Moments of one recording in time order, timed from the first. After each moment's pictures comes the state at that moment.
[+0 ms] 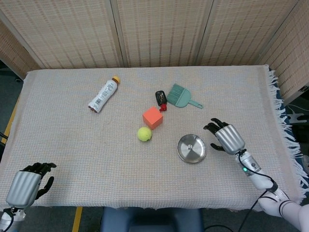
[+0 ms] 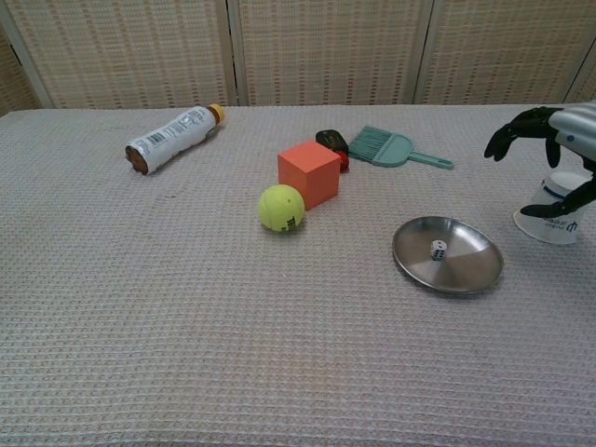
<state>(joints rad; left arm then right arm) -0.08 -1.19 0.02 -1.61 1.72 1.58 0.22 0.53 -1.57 0.04 -0.84 -1.64 1.29 0.23</state>
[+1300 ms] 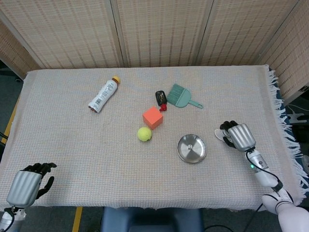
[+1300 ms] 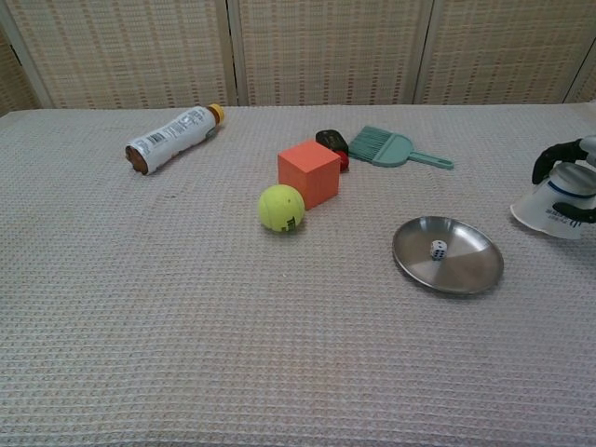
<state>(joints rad) -0.08 -1.19 0.02 -1.61 1.71 1.57 0.23 0.51 -1.76 0.00 -0.41 -1.59 1.26 0.39</state>
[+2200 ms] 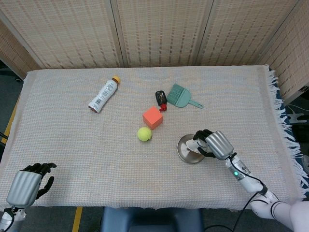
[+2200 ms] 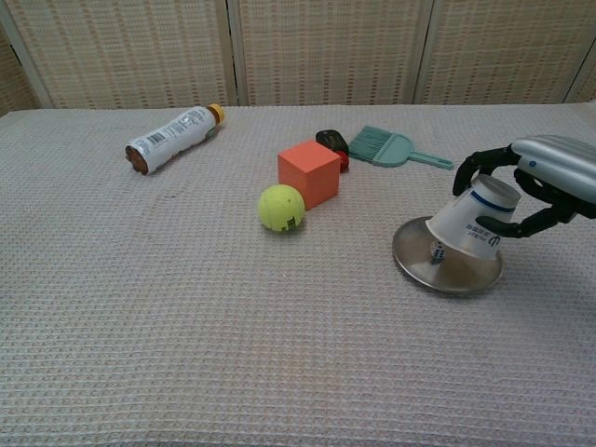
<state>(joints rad) -0.08 -1.19 0.02 -1.61 1.71 1.58 0.23 0.56 -1.63 -0.03 -0.87 -1.65 1.29 0.38</state>
